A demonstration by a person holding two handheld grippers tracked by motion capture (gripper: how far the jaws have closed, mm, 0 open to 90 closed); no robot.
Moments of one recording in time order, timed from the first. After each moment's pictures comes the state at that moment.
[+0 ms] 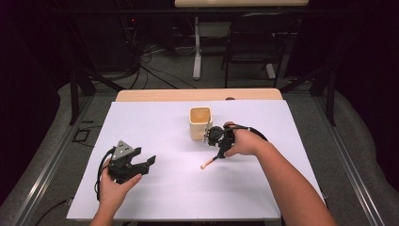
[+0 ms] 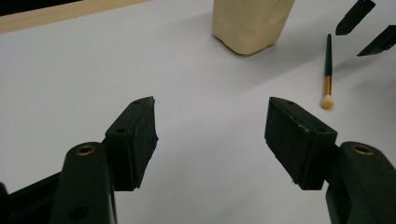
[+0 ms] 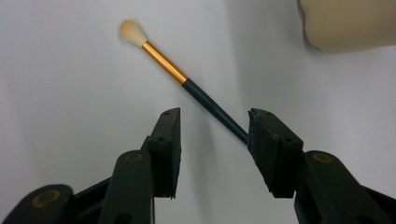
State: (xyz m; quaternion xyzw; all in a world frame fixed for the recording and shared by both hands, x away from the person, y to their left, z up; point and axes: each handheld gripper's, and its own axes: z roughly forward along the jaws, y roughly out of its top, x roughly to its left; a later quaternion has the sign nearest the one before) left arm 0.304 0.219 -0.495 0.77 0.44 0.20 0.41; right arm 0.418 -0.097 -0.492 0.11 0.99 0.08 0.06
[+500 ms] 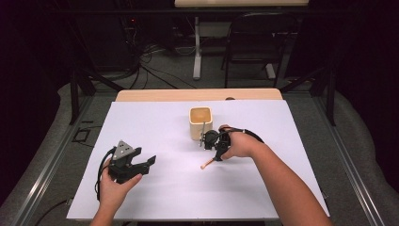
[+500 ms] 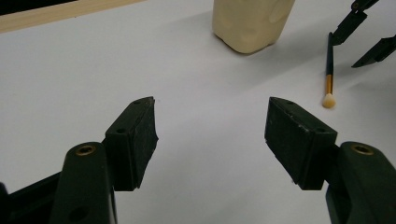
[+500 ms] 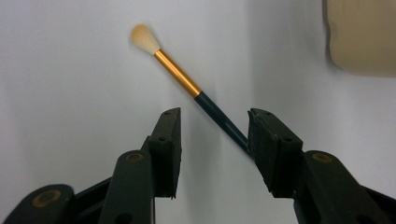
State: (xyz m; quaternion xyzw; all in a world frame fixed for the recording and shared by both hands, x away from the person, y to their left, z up) left arm 0.305 0.219 -0.496 0.77 0.44 0.20 0.41; right arm 0.414 -0.084 -0.503 0.08 0.99 0.07 0.06
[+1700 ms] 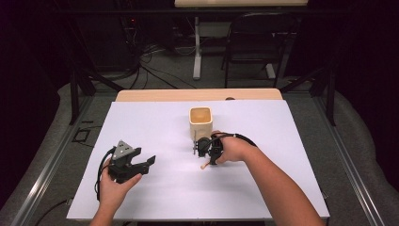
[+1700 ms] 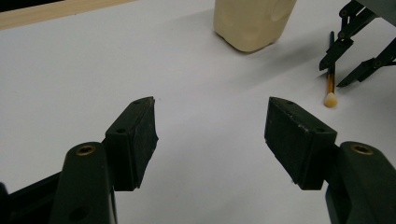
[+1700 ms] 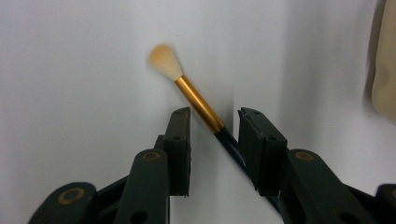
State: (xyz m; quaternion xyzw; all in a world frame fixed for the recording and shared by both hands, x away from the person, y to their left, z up) left arm 0.306 0.221 -0.497 0.77 0.44 0.20 0.41; right arm 0.408 -0.062 -0.523 0.03 1.00 0.05 0.06
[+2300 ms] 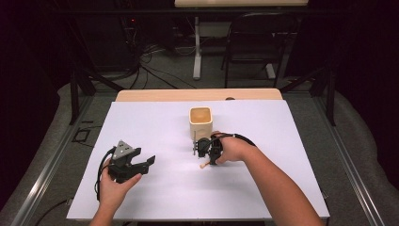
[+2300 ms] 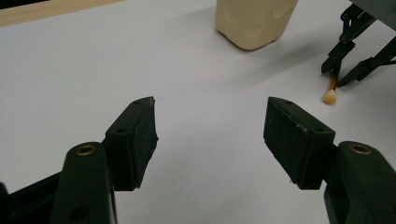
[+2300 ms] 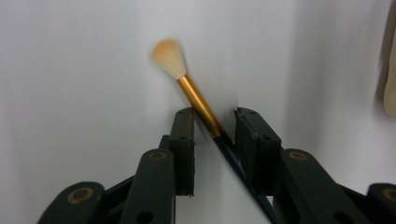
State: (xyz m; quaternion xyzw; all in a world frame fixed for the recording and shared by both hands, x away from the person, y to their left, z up) left arm 0.307 0.221 -0.499 0.77 0.44 0.20 0.41; right arm 0.410 -0.061 -0.527 0.03 1.00 0.04 0.05
